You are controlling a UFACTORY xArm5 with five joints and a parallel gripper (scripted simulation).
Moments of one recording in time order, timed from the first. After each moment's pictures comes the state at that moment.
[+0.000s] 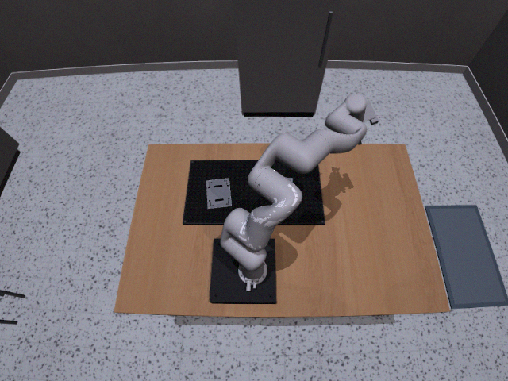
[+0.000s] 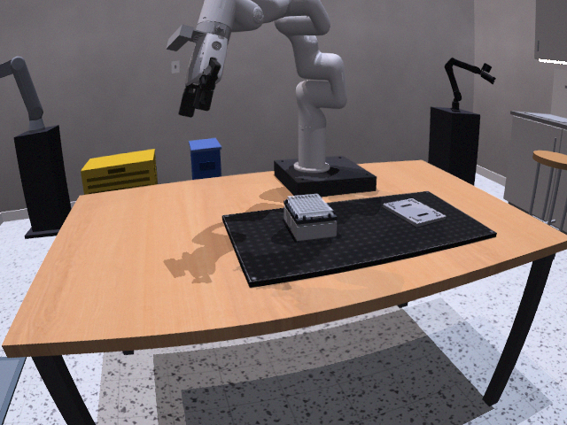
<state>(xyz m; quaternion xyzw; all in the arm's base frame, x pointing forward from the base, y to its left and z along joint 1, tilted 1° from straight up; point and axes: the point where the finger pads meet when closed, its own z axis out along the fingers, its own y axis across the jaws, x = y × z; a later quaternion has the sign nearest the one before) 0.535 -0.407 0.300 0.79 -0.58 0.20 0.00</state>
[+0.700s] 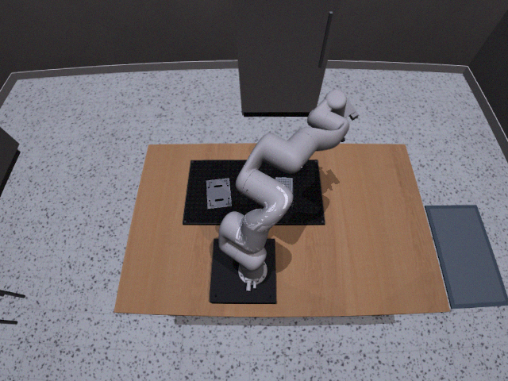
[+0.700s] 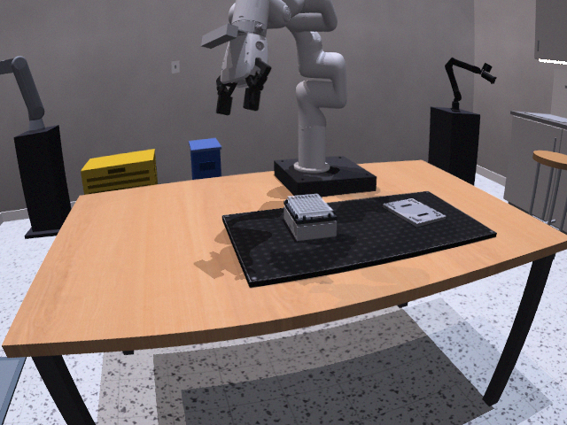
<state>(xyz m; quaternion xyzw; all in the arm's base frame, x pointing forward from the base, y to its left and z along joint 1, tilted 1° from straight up) 0.541 -0.323 0.296 0.84 -0.51 0.17 0.00</state>
